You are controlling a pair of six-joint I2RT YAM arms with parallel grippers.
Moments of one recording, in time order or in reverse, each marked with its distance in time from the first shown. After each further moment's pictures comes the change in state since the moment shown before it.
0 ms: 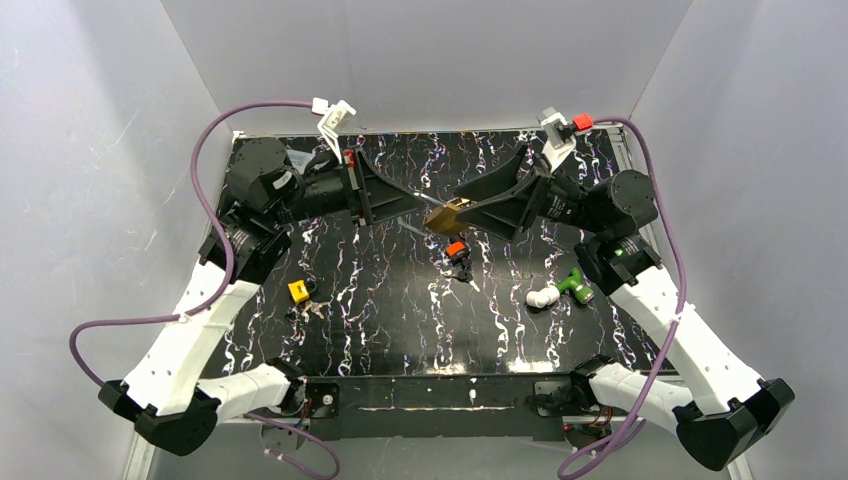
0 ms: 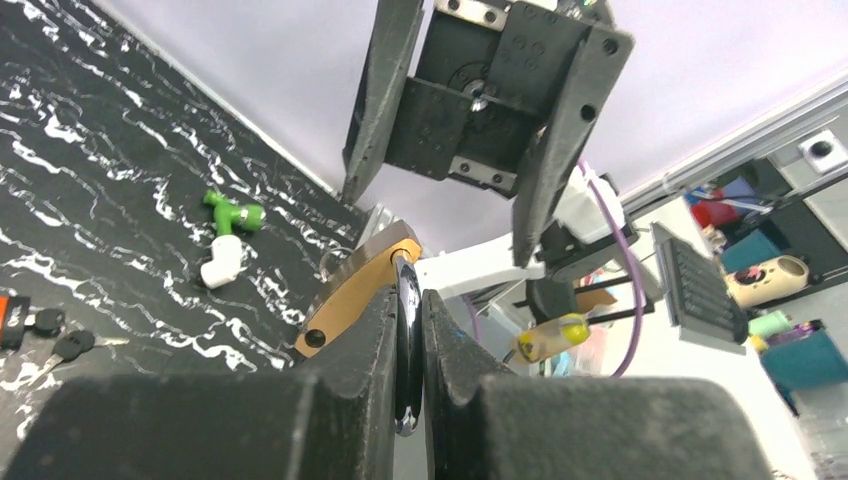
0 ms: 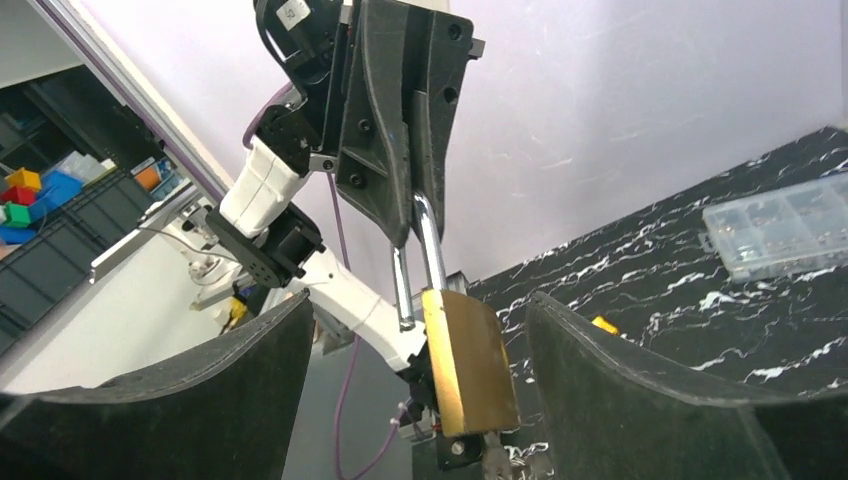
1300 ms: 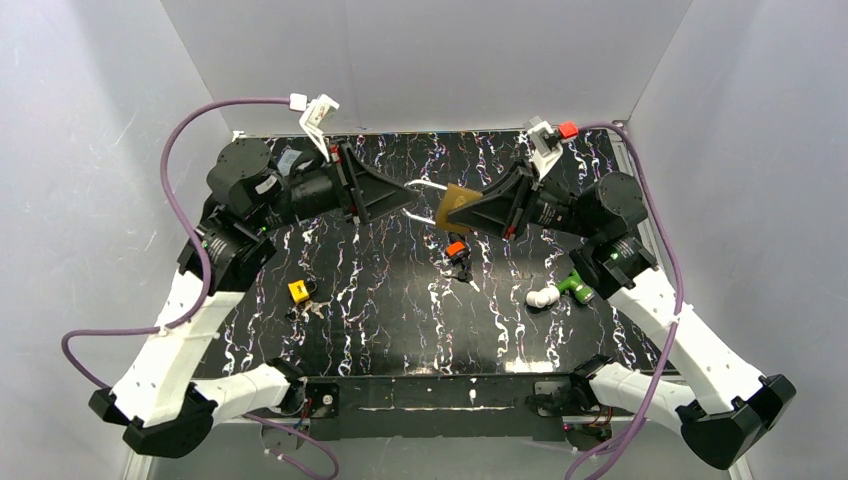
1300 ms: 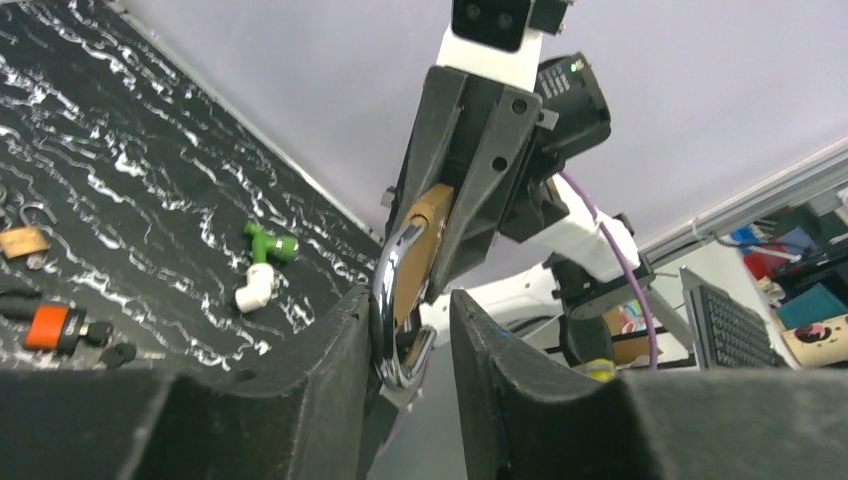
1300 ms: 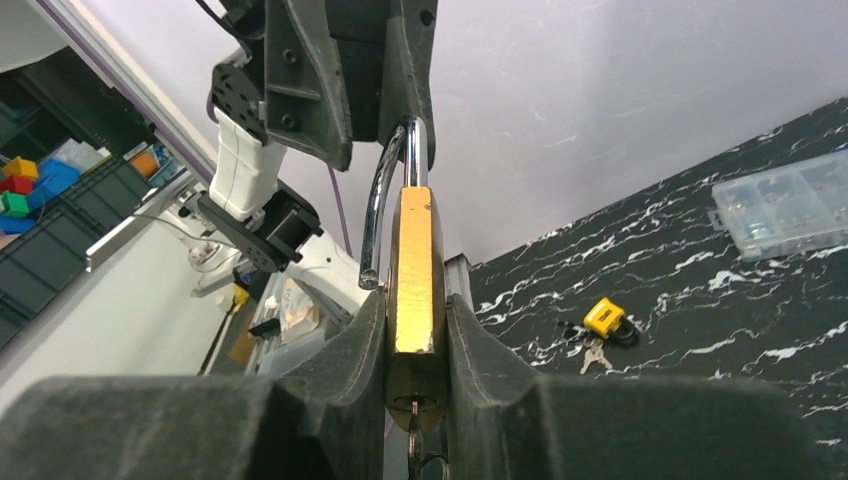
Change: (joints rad) left arm -0.048 -0.005 0.117 -0.096 -0.162 0.027; right arm 0.054 0.002 0.002 -0.044 0.044 -0.056
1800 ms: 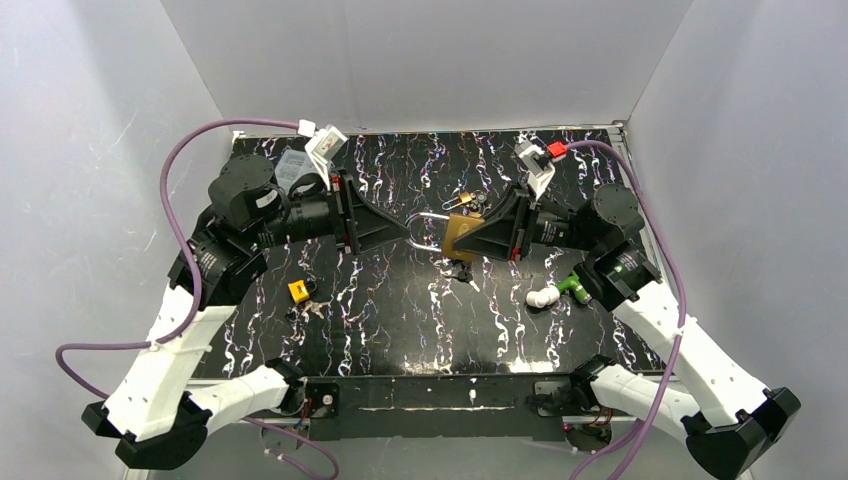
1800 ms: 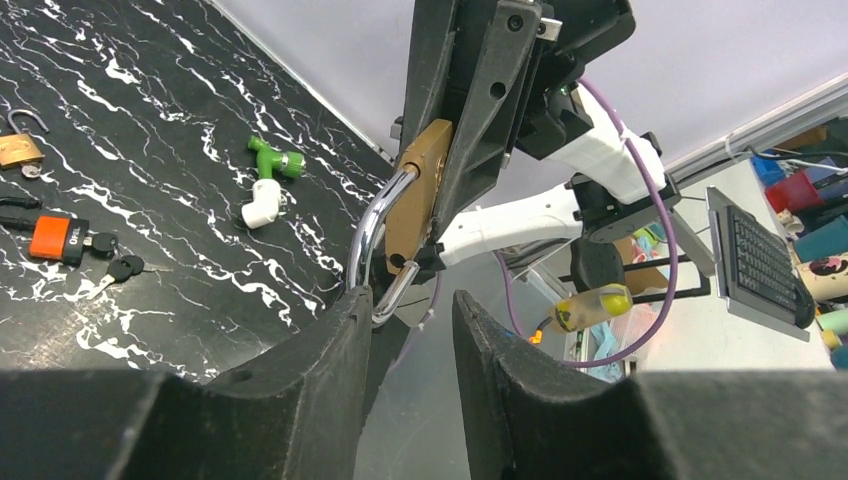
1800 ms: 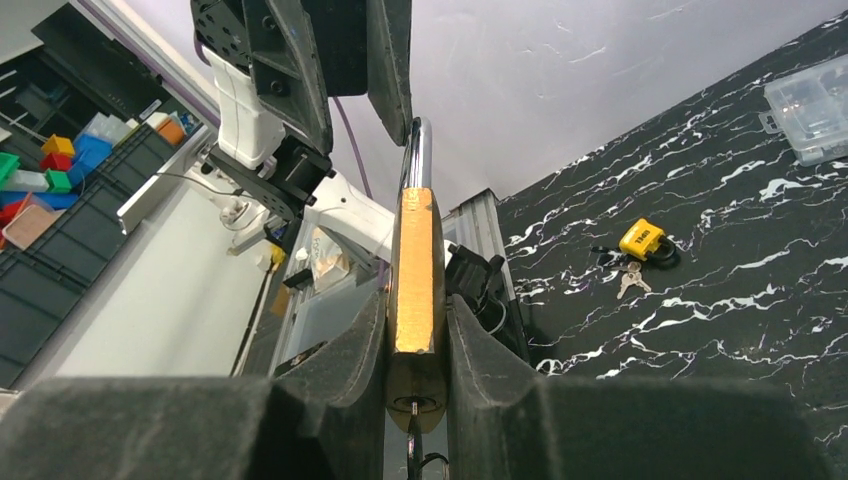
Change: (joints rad) left arm 0.000 -0.083 -0.055 -0.198 0.073 0.119; right arm 0.001 -0.080 -0.102 -0.104 -0.088 0.015
